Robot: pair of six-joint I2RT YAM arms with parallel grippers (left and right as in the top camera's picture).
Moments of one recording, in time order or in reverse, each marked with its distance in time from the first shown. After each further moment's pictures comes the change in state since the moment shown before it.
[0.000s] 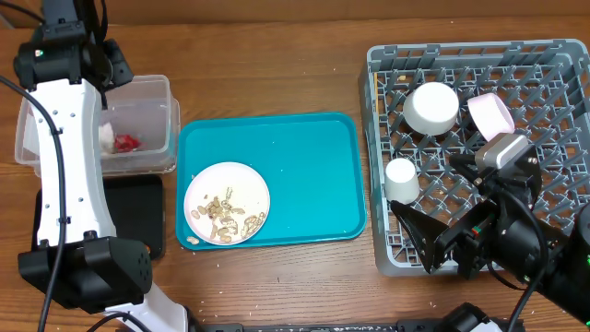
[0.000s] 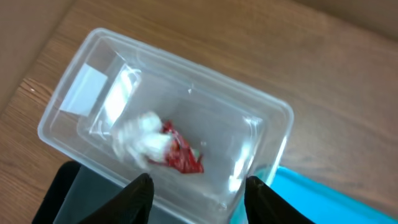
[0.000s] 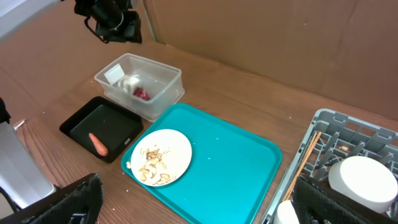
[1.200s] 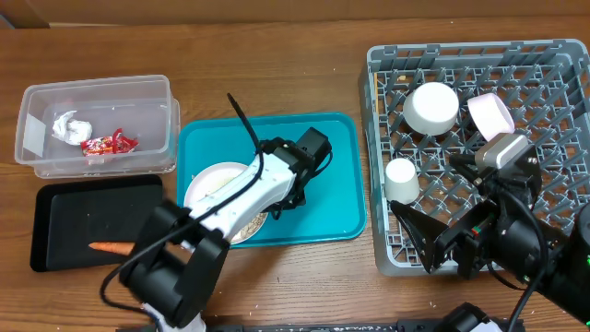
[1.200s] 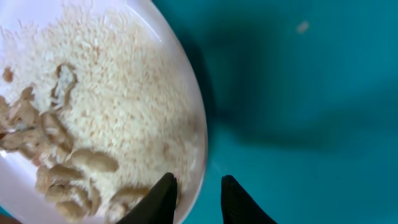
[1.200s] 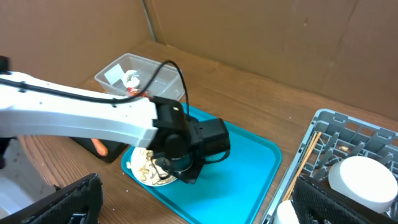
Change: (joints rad) left arm -0.805 0.034 -0.750 0.164 0.005 -0.602; right arm 0.000 0.000 0.000 0.000 0.000 0.000
